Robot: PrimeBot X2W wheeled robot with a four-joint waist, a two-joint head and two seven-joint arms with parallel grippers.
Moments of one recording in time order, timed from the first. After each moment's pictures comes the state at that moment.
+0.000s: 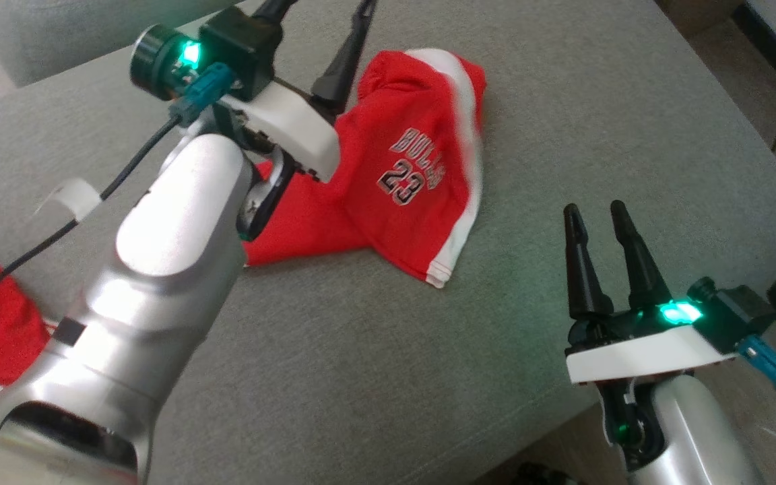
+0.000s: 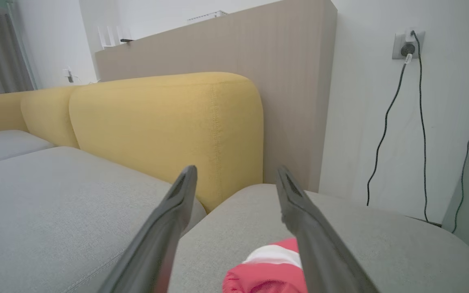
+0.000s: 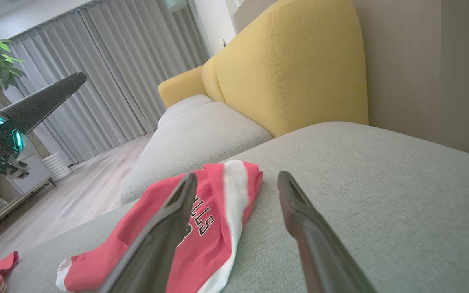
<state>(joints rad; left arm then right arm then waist) -0.95 0.14 -0.65 0.55 -0.42 -0.06 -0.04 -0.14 -0.05 0.22 0.16 0.43 0.13 -0.25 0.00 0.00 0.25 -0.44</state>
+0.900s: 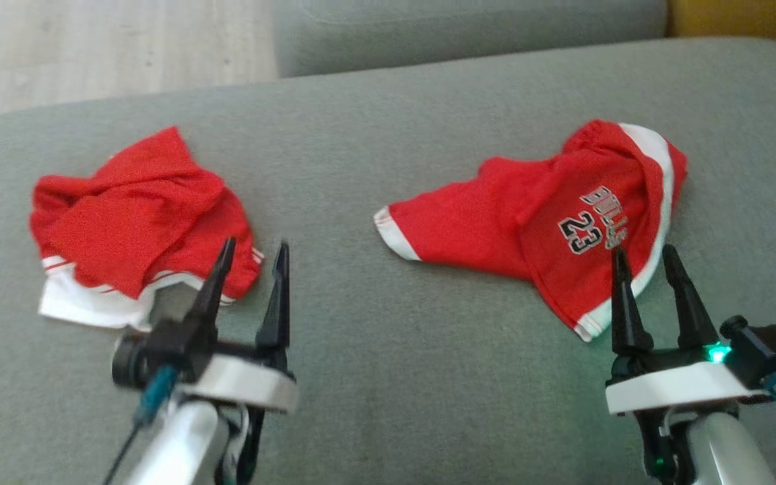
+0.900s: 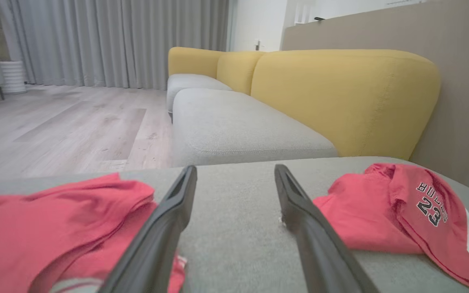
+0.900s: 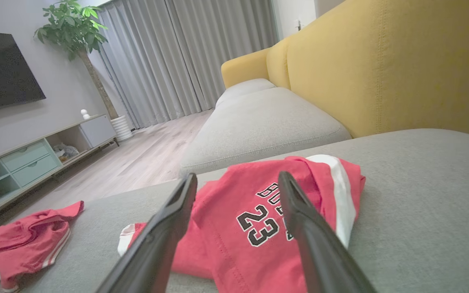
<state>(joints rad) -0.27 0.22 -0.51 0.28 -0.46 0.11 -0.25 -0.05 -0.05 0.06 0.19 0.29 0.13 -0.25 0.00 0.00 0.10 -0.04</state>
